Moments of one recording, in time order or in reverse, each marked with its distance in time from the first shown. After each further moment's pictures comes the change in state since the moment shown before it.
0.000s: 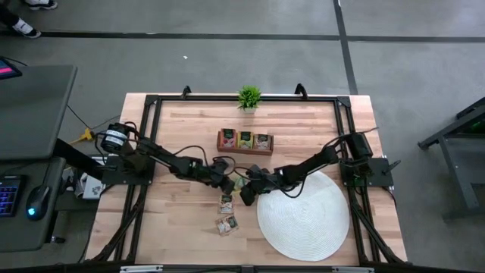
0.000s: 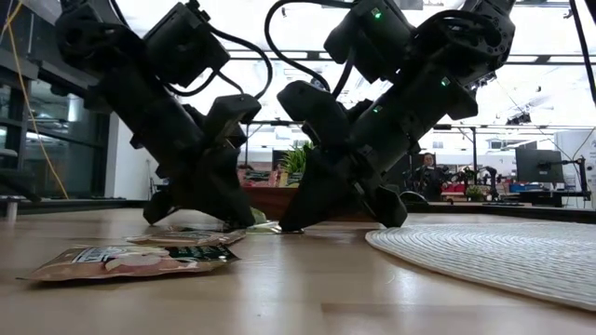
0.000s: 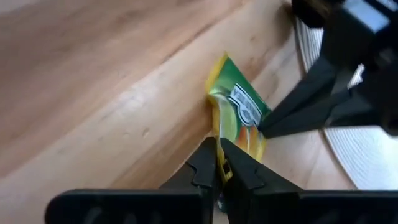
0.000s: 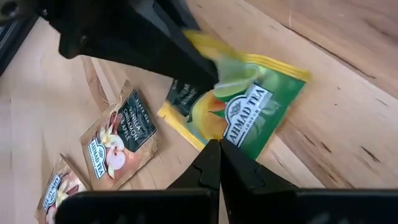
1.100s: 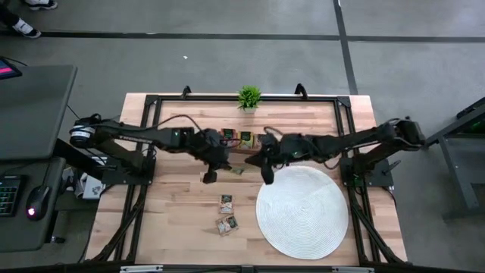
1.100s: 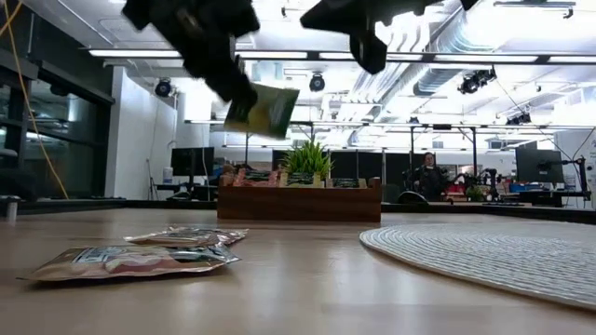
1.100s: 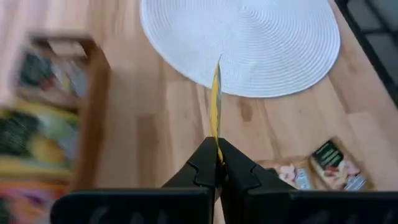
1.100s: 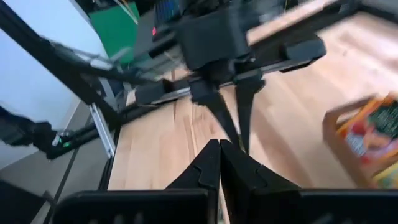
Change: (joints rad) left arm 0.230 -0.373 0.286 -0.619 0.310 1.166; right arm -0.134 -0.607 -0.001 -0.168 -0.111 -0.476
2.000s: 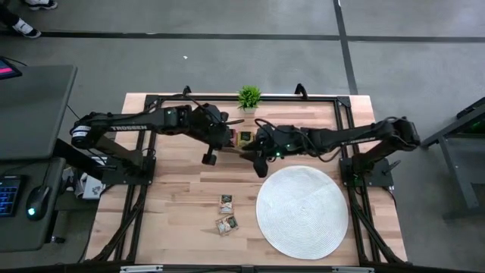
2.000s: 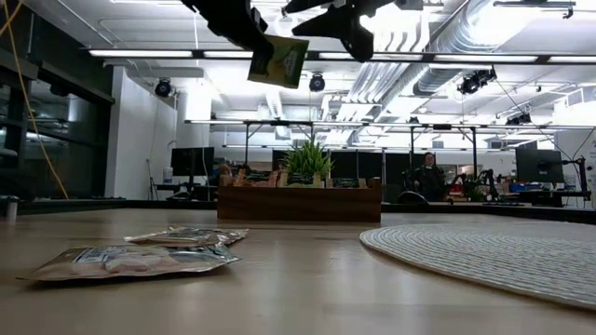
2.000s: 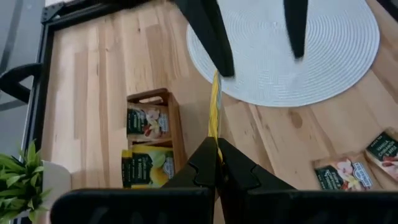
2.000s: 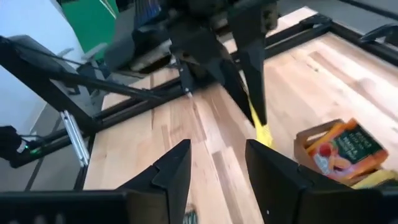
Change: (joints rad) left arm 0.102 0.010 0.325 -0.307 -0.064 0.330; right arm -0.037 0.059 0.166 -0.166 0.032 -0.058
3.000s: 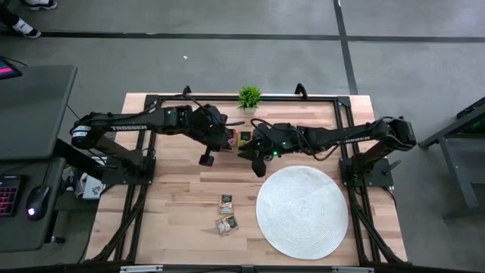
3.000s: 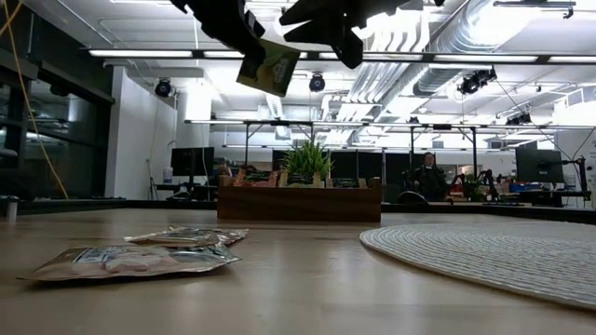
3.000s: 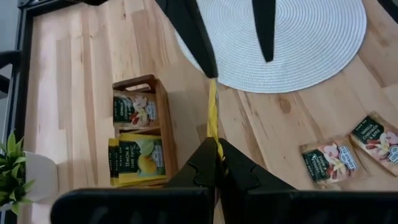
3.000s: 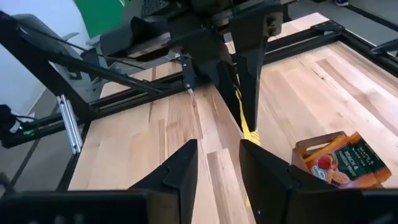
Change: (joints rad) left arm 0.000 0.000 0.000 -0.058 0.029 0.011; right arm -0.030 0.036 -0.001 0.039 -0.063 -0.107
